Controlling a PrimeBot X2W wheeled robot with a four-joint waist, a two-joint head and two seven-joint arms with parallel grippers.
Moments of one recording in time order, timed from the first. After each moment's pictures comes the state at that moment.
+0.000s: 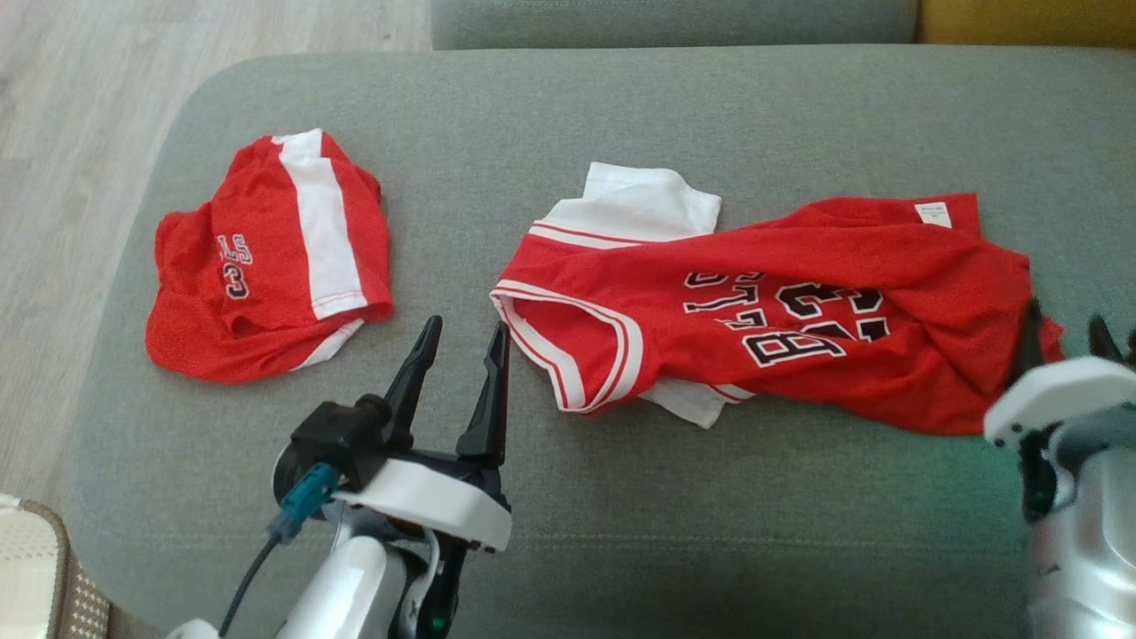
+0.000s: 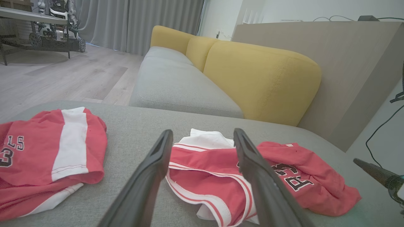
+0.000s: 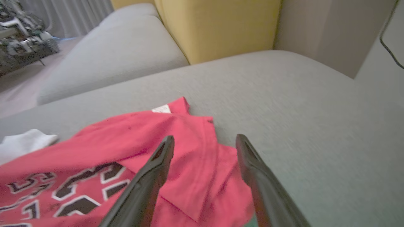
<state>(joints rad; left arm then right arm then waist) -0.14 0.05 -0.44 0.14 -0.36 0.09 -0.25 -0.45 -0.04 -0.55 0.72 -0.08 0.13 -0.12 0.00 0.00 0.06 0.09</state>
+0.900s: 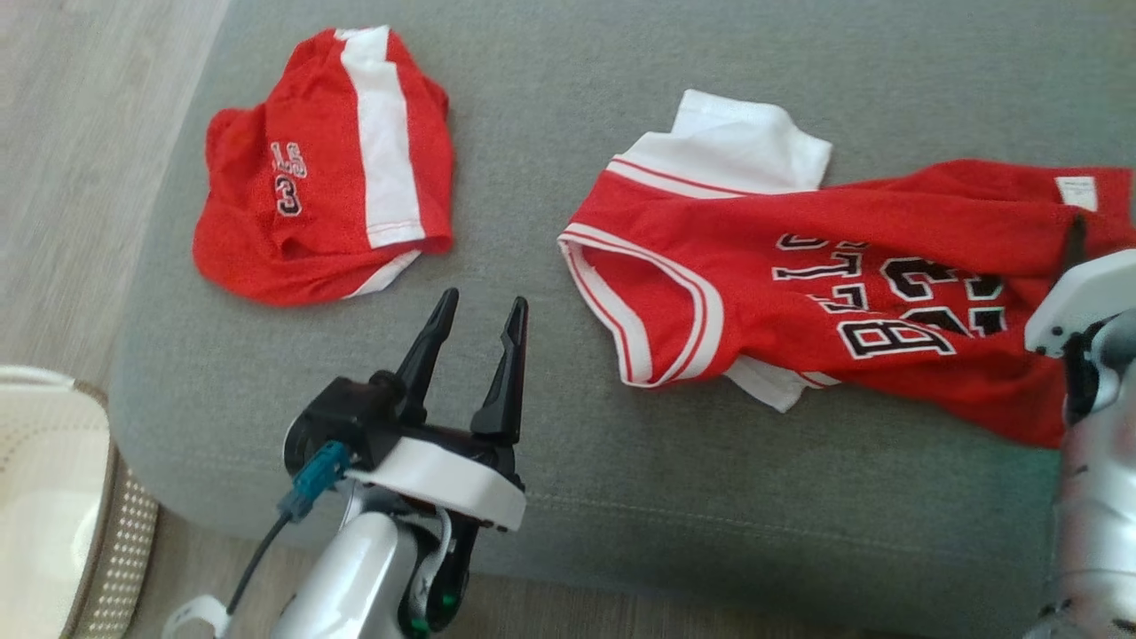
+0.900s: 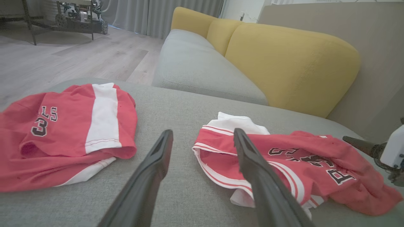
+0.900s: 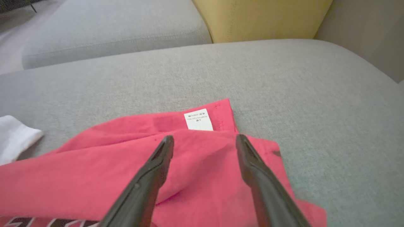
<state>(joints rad) -0.18 0.05 -0.47 0.13 -0.36 0.09 -0.25 -0.64 -0.05 -0.64 0.69 -0.26 0.13 0.03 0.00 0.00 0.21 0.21</state>
